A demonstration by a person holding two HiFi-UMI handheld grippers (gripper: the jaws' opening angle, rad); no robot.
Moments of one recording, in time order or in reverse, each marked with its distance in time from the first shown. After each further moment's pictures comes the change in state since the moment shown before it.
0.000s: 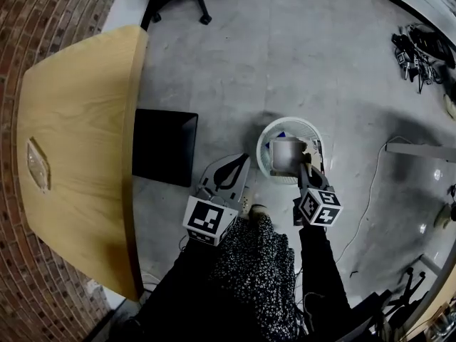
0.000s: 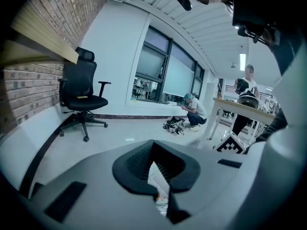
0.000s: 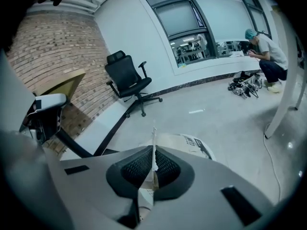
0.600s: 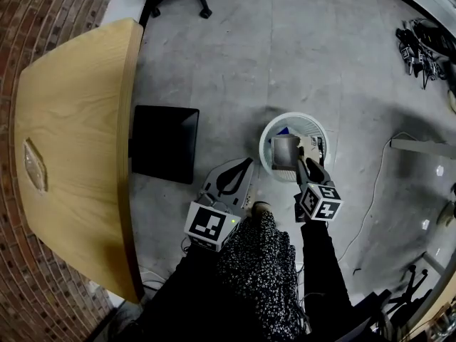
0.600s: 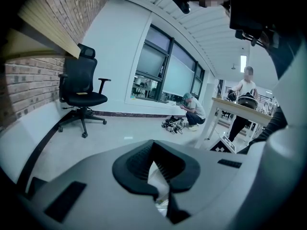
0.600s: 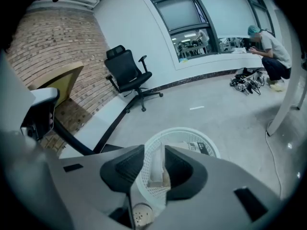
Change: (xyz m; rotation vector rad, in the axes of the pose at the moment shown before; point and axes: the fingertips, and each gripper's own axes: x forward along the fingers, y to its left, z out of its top) left arm -0.004 -0.007 -0.019 -0.030 0.016 -0.010; right arm 0.019 -0.006 -0.020 -0.001 0.040 -0.007
